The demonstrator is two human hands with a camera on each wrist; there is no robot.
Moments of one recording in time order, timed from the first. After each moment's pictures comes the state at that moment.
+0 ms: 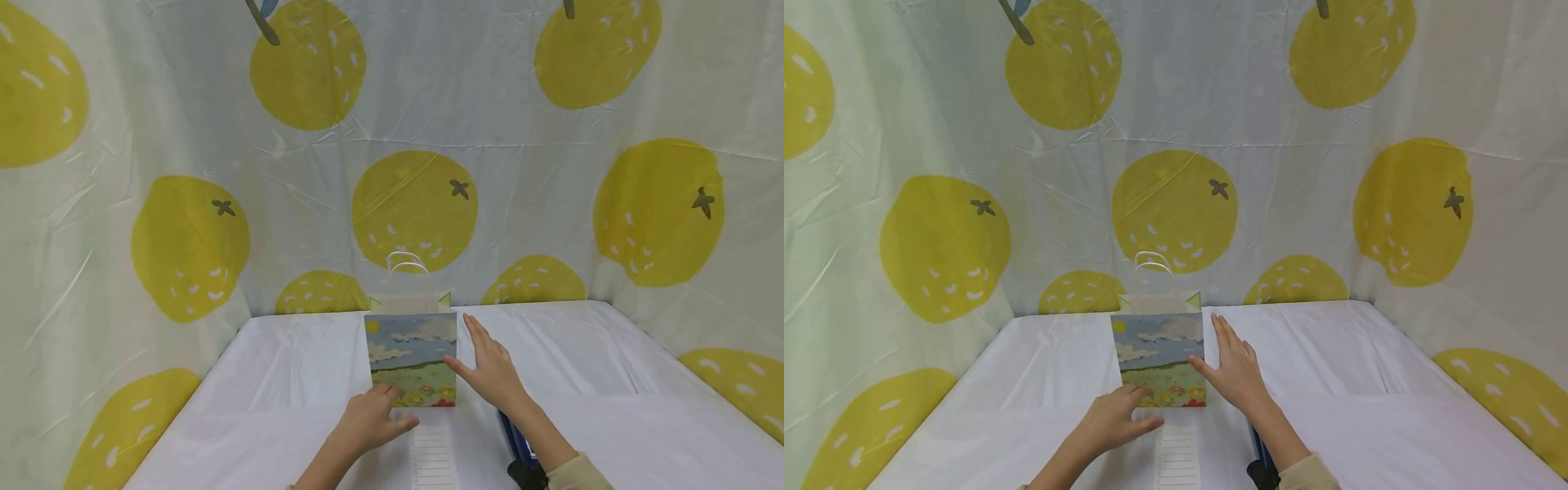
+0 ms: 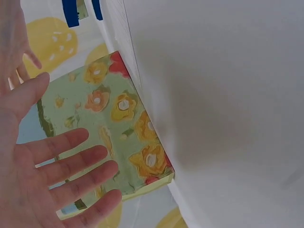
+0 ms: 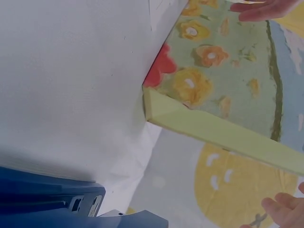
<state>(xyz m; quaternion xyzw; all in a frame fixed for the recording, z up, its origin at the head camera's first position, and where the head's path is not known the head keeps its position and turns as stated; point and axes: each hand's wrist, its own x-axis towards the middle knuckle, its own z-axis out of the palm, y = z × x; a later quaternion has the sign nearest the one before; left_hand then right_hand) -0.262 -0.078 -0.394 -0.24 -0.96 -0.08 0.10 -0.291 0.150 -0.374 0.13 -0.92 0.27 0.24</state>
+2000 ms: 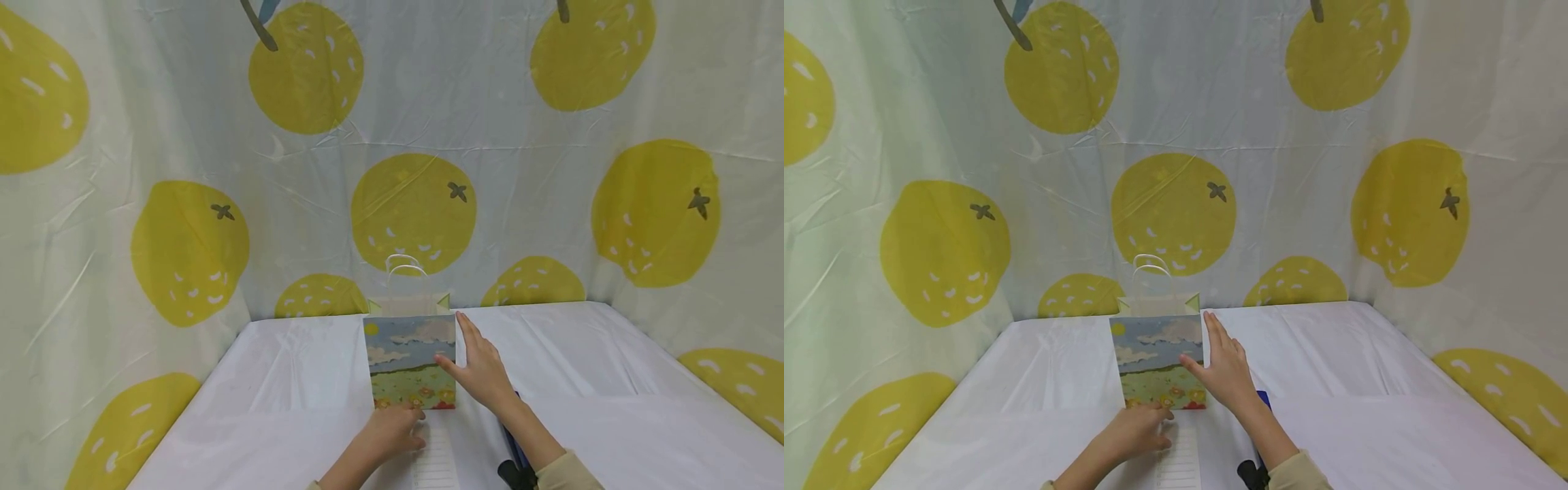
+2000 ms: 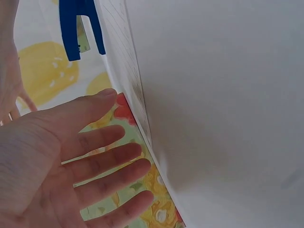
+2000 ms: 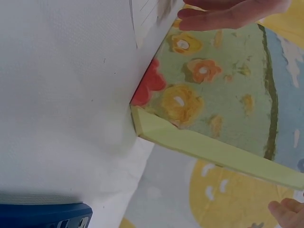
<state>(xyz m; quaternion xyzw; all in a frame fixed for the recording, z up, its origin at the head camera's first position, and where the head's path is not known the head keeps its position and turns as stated) -0.267 -0.045 -0.406 -0.27 -0.96 -0.02 0.01 -0.293 0.137 -0.373 0.14 -0.90 0.30 0.27</state>
